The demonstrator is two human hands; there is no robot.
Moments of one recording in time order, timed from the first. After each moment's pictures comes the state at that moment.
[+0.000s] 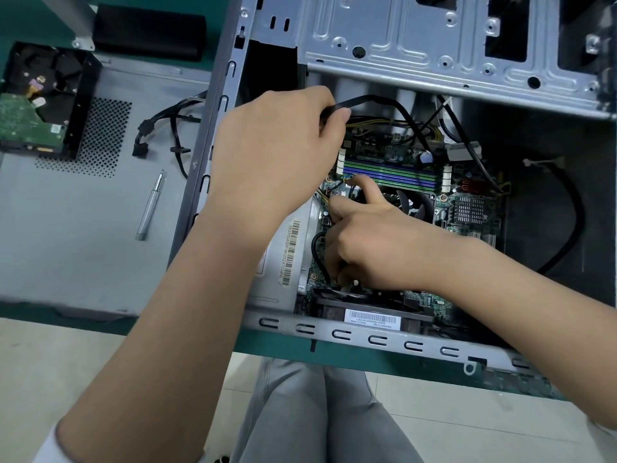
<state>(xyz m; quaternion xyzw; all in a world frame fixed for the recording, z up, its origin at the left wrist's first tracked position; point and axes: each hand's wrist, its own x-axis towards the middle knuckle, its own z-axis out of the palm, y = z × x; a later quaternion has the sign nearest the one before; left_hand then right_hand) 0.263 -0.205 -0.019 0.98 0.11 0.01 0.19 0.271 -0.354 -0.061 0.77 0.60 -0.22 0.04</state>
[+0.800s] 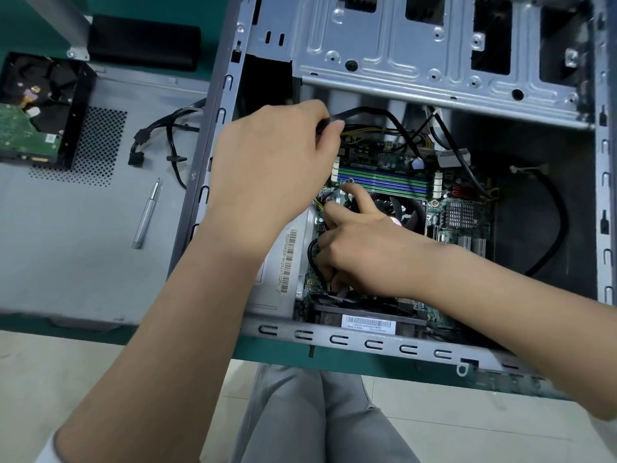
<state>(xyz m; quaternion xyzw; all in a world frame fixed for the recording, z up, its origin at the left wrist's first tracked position) 0.262 -0.205 -0.019 0.98 0.11 0.01 0.18 0.268 -0.351 -0.064 0.77 0.59 -0.22 0.09</state>
